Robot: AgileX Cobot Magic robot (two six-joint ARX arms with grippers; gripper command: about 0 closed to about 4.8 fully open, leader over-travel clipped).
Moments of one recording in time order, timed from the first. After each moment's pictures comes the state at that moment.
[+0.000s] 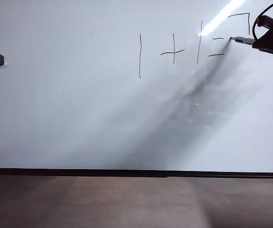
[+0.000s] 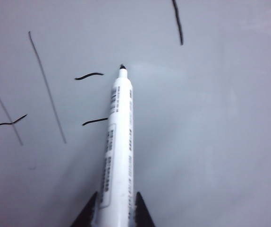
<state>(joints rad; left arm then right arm) -0.48 0.00 0.01 0.02 0.22 -0.12 -0.06 1.43 0.63 0.93 -0.37 0.28</state>
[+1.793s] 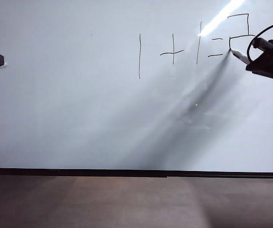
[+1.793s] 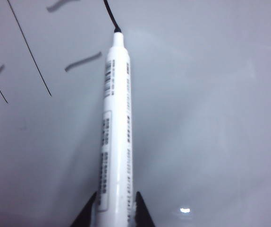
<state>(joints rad) -0.48 0.00 0.01 0.02 0.22 -0.12 -0.05 1.55 0.63 0.94 -0.42 0.31</state>
